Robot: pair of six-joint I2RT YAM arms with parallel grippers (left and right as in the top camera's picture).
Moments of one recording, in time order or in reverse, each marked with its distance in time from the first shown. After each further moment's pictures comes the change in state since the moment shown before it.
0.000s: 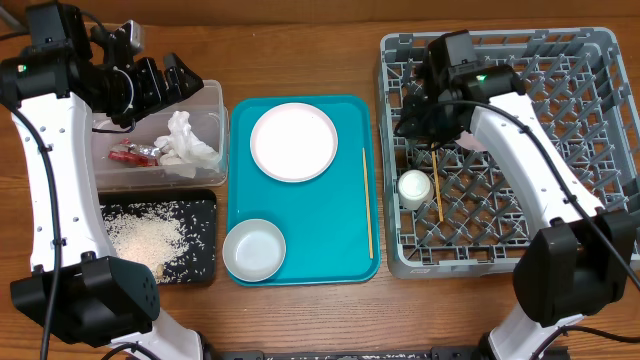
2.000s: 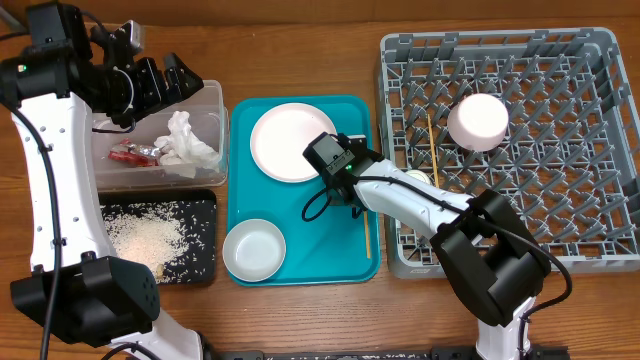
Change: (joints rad) left arm 0.000 0.000 0.000 0.000 0.000 0.000; right arm 0.459 0.154 -0.303 0.309 0.513 0.332
